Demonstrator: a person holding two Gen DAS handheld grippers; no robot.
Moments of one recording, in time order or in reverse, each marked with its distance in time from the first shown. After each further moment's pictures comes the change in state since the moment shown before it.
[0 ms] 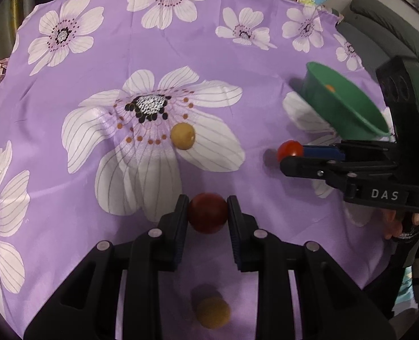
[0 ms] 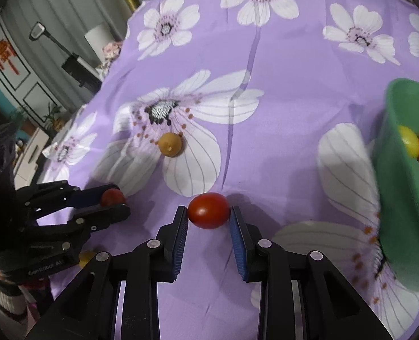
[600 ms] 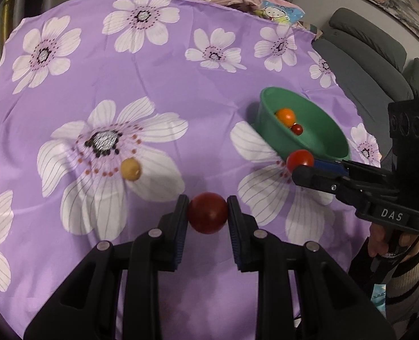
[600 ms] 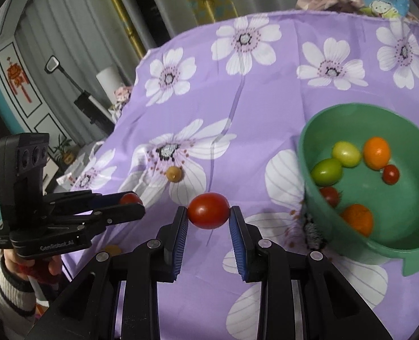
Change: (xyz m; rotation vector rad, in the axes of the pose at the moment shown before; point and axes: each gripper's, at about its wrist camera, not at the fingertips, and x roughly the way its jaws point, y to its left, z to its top) left arm -0.022 -0.050 0.025 0.000 -0.071 -0.103; right arm -0.078 -0.018 -0.021 0.025 -0.214 0.014
